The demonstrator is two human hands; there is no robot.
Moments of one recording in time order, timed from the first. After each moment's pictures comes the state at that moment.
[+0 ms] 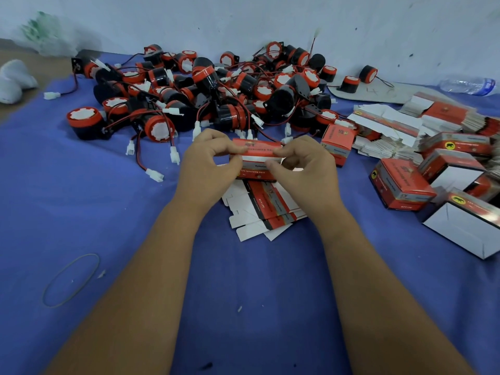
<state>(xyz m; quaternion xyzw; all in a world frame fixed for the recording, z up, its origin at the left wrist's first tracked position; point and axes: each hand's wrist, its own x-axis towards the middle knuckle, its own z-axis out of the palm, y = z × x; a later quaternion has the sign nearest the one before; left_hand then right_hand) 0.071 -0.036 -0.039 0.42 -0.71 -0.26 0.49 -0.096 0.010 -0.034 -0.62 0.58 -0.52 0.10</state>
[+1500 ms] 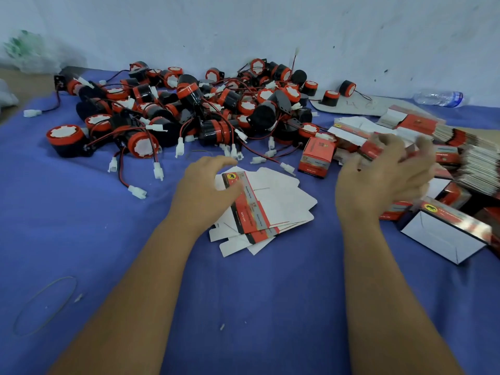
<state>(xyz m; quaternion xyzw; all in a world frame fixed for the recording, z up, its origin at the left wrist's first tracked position) 0.062 -0.040 -0.049 0.46 -0.77 -0.25 0.37 -0.163 0.024 -0.016 -0.27 0.81 -0.47 -0.22</state>
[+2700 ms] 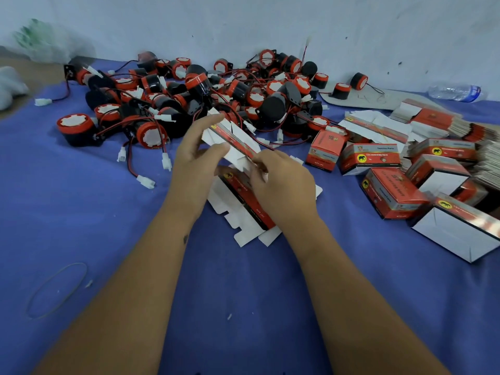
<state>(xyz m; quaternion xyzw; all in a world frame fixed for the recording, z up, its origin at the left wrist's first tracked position) 0.067 -0.034 -0.030 0.33 -0.58 -0.47 0.58 -0.071 0.009 -0.032 -0.66 0.66 -0.35 -0.08</state>
